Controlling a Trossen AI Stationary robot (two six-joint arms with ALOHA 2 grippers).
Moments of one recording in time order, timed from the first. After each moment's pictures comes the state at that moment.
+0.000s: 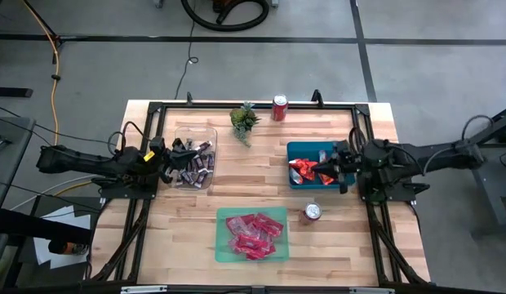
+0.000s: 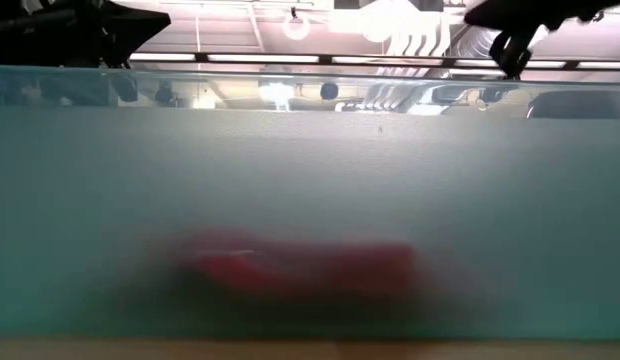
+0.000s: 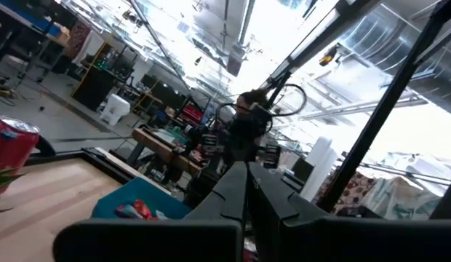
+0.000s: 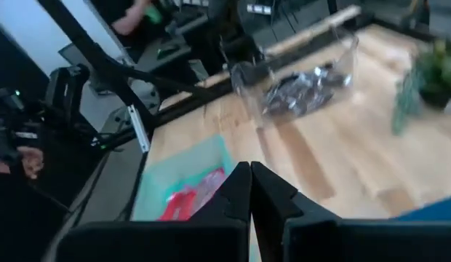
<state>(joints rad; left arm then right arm) -0.05 0.40 0.02 0.75 -0.22 -0.52 0.14 0.62 0.58 -0.21 0.08 0.49</state>
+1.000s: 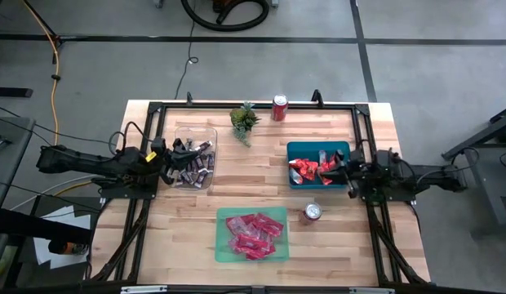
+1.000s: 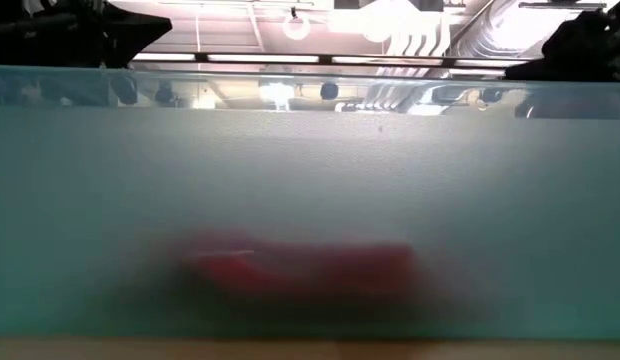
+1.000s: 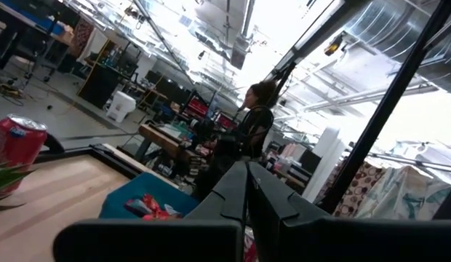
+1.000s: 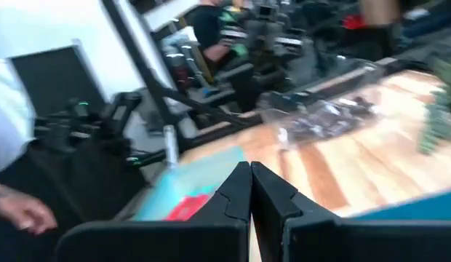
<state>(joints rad) -0.05 0.40 0.02 0.72 -0.22 -0.49 -0.04 0.01 0.01 0.06 -0.18 0.41</state>
